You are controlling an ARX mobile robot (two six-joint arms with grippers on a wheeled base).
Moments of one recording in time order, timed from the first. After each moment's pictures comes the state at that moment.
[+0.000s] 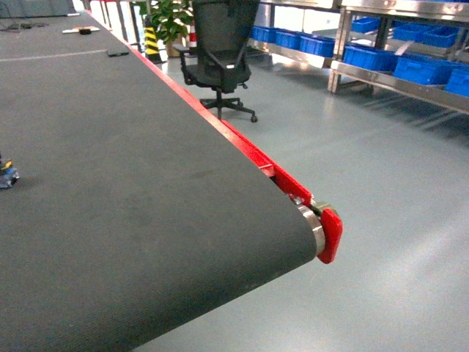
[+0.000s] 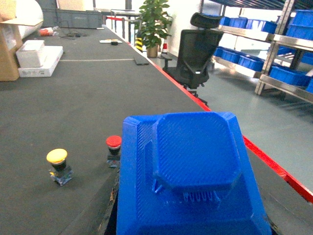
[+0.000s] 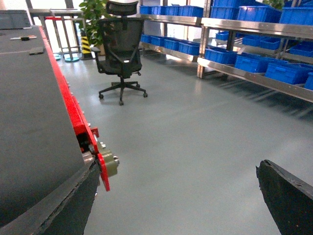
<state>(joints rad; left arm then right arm) -0.14 0.38 0.34 0.05 -0.29 -0.06 0.00 0.01 0.01 -0.01 0.00 0.00</state>
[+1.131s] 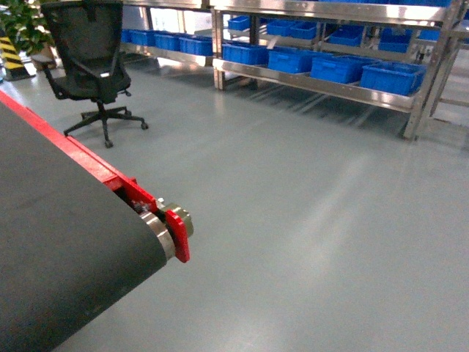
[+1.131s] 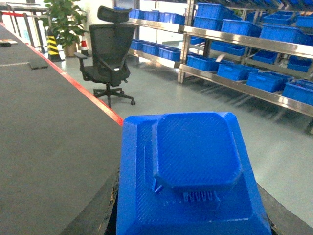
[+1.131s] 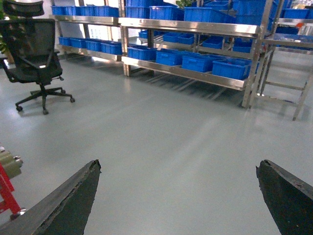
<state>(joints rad) -0.14 0.38 0.34 0.05 -0.29 -0.06 0.00 0.01 0.01 -0.01 0.00 0.00</state>
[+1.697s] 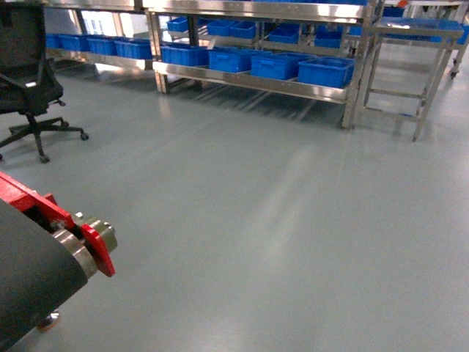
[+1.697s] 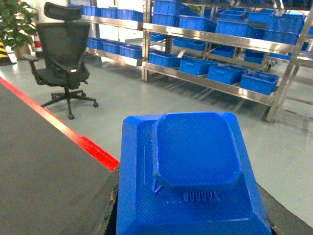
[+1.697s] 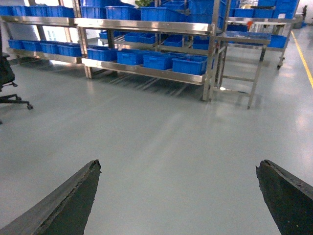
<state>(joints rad) -0.14 0.38 0.34 0.05 -0.29 -0.06 0.00 0.01 0.01 -0.01 0.00 0.00</state>
